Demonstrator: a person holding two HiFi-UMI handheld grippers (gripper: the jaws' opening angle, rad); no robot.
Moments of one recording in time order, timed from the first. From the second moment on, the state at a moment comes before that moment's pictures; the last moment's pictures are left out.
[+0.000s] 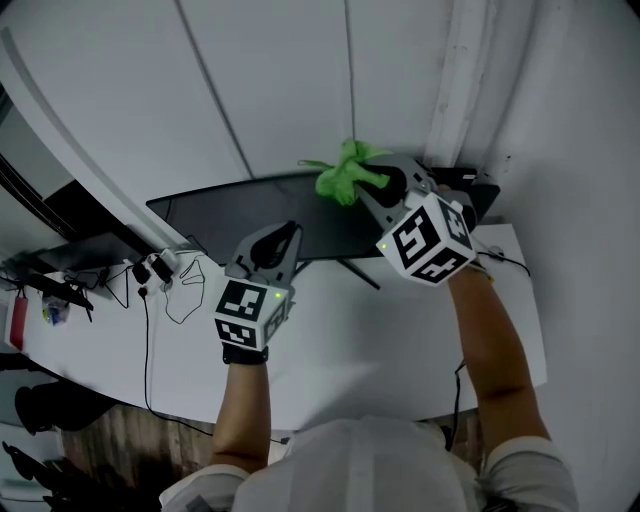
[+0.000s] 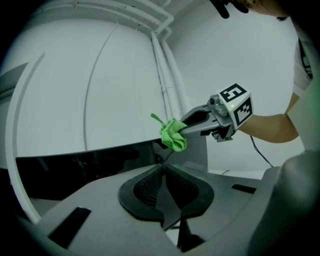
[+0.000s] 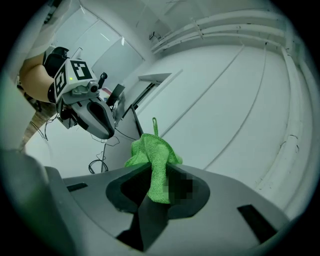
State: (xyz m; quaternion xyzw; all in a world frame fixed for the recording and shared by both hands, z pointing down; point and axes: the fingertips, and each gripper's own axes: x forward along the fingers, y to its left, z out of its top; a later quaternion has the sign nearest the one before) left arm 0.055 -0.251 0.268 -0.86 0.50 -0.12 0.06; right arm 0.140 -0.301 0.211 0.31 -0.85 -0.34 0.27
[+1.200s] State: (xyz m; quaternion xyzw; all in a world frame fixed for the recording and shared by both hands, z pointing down) left arm 0.144 -0.265 0.282 -0.88 0.45 -0.13 0.07; right arm 0.289 -0.325 0.221 0.39 -0.84 -0.29 0.23
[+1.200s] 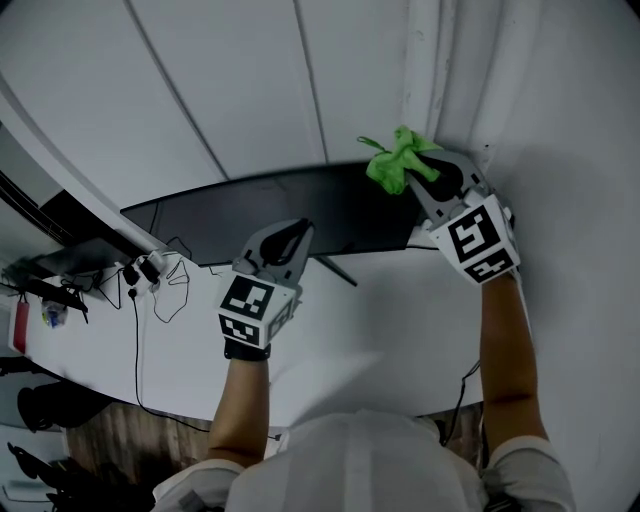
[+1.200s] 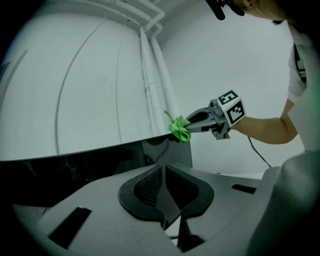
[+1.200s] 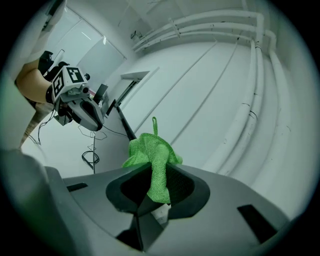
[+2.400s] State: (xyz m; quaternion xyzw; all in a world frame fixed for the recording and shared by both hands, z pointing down) left arm 0.193 -0.267 0.295 -0.90 0.40 -0.14 0.08; right arm 0.350 -0.335 0.299 0.37 -0.92 0.00 -0.12
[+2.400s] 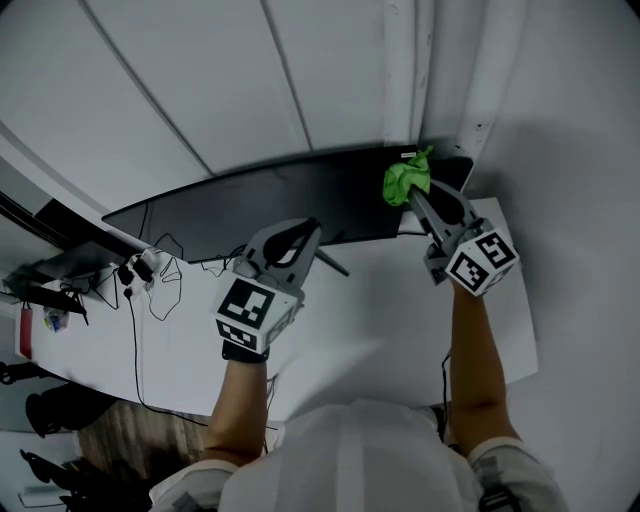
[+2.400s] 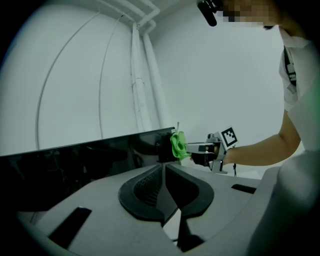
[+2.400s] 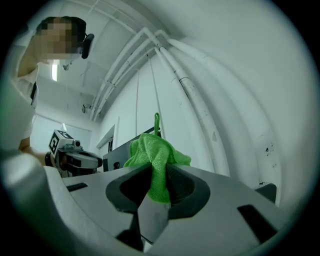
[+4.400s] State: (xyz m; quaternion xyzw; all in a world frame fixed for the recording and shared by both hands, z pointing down) left arm 0.174 -0.267 0.365 -0.90 0.41 -0.17 0.01; right arm 0.336 -0.355 0.561 0.39 -0.88 0.10 0.24
